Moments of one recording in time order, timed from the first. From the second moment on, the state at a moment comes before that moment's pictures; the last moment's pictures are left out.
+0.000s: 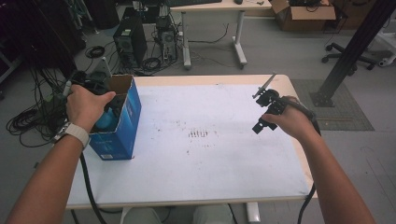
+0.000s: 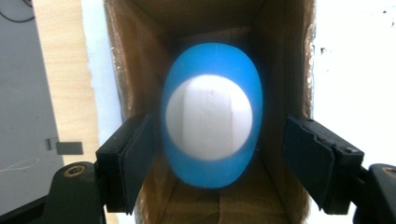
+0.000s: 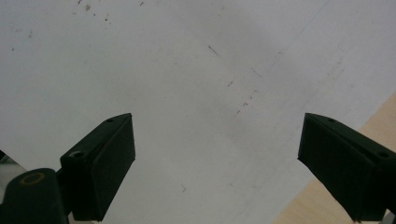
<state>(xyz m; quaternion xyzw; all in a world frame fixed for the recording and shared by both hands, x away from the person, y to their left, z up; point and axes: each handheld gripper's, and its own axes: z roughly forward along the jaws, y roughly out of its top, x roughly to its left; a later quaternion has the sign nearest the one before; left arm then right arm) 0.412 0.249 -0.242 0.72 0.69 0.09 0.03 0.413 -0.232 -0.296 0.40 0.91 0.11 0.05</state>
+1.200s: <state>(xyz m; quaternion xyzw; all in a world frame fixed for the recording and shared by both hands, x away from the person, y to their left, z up) 0.343 0.205 -0.176 0.74 0.66 0.09 0.04 0.389 -0.223 -0.275 0.38 0.91 0.13 0.07</state>
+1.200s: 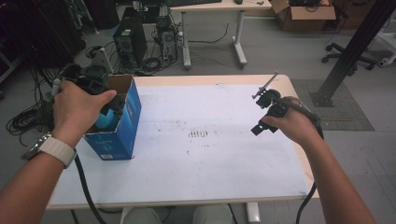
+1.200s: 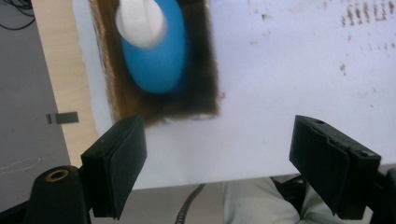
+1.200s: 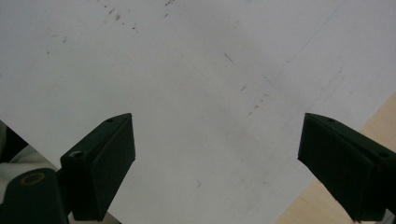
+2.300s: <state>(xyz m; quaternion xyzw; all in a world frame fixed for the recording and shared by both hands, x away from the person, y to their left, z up) 0.304 0.143 -0.176 0.80 0.60 0.05 0.06 0.379 -0.212 -0.272 0.37 0.91 0.13 0.07</state>
